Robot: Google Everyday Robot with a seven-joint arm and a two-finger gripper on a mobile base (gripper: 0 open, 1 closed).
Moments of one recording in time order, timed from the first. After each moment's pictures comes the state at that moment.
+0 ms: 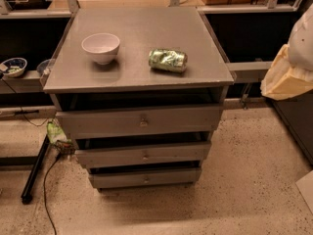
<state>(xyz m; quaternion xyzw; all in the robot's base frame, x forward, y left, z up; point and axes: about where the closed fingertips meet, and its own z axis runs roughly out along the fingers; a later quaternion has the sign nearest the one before) 0.438 -0.217 0.976 -0.60 0.78 -0.03 0.16</state>
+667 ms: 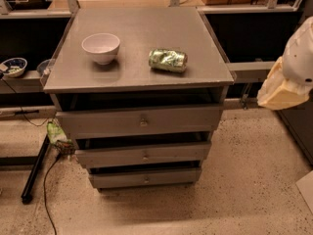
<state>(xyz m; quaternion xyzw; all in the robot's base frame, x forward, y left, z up) 0.435 -0.213 0.957 -0.60 0.79 -0.04 0.16</state>
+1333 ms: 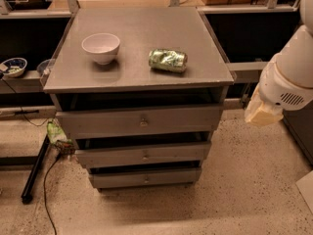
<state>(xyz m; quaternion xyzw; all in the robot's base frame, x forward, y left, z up) 0.454 -0.219 0.886 -0.60 0.79 -0.03 0.12</state>
